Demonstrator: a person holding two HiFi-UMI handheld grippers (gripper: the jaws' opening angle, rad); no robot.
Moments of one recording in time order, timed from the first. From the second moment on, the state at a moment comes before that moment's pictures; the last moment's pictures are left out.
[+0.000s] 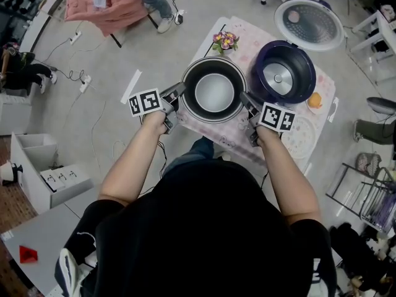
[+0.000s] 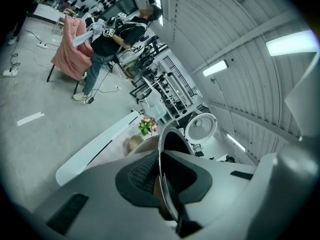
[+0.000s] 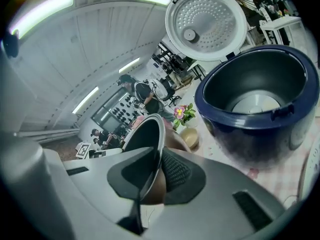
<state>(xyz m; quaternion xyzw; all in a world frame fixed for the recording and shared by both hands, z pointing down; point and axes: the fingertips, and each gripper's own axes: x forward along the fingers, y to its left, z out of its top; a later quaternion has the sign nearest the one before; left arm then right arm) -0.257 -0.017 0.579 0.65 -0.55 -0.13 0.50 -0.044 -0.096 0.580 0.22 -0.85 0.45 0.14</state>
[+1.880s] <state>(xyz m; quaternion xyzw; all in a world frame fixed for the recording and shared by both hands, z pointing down) -0.276 -0.012 0.661 0.63 -0.57 -0.08 0.52 -0.036 -0.080 0.670 0.24 -0.84 0.42 0.24</state>
